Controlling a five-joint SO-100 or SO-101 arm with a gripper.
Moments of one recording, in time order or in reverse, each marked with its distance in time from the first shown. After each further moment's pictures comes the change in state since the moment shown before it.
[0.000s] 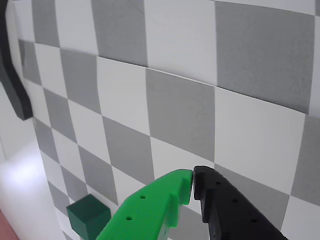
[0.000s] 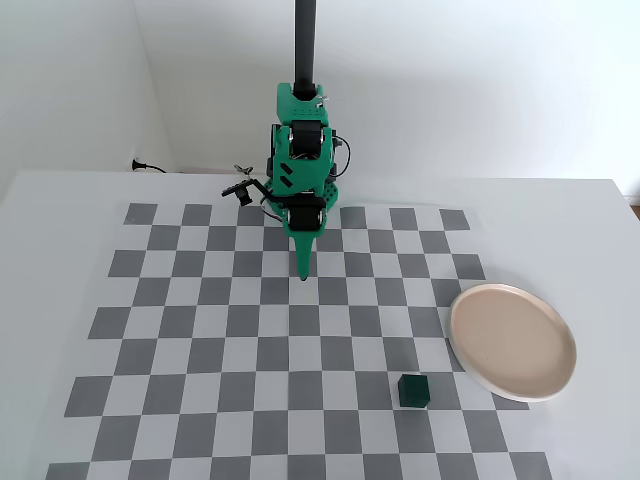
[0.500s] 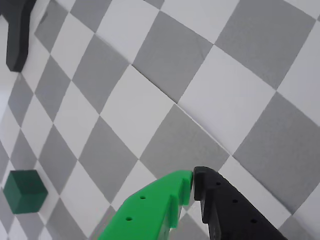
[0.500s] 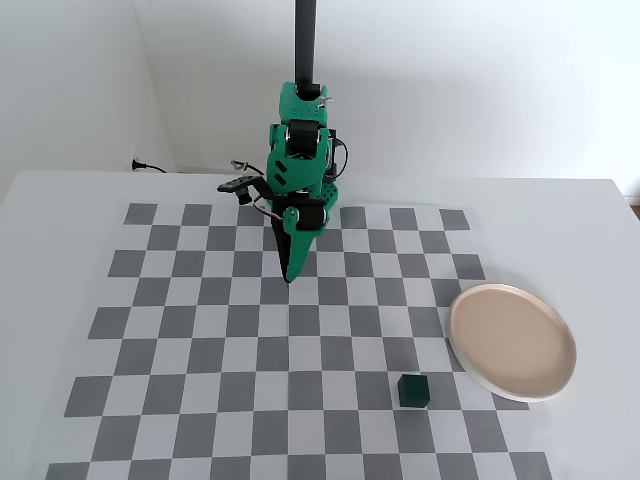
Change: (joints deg) arm 4.0 0.0 0.0 -3.3 -36.6
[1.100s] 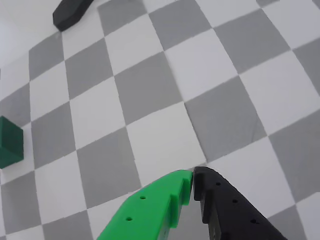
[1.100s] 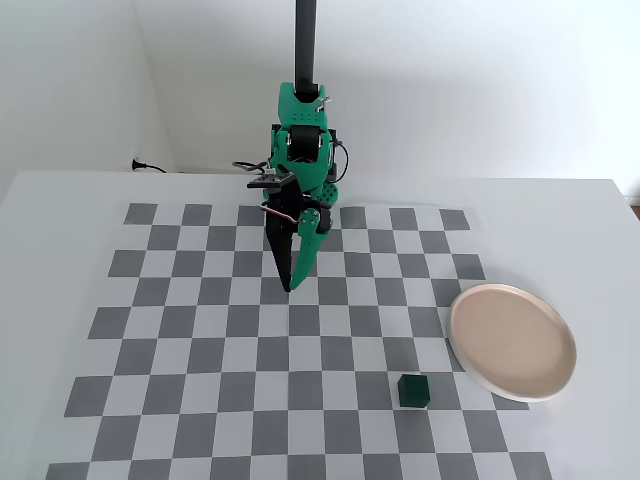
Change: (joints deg) arm -1.5 0.0 2.9 -12.6 -33.0
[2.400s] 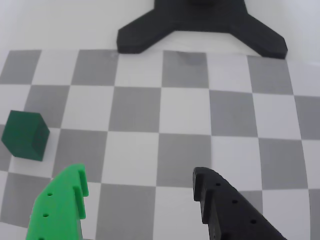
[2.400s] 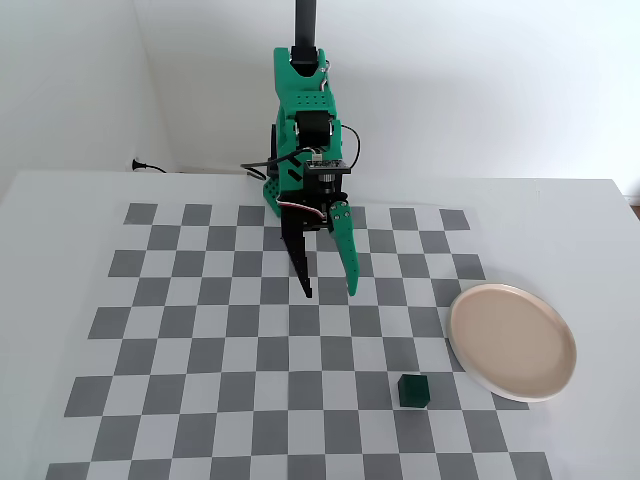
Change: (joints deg) arm -7.3 -34.5 -24.5 -12.2 -21.7
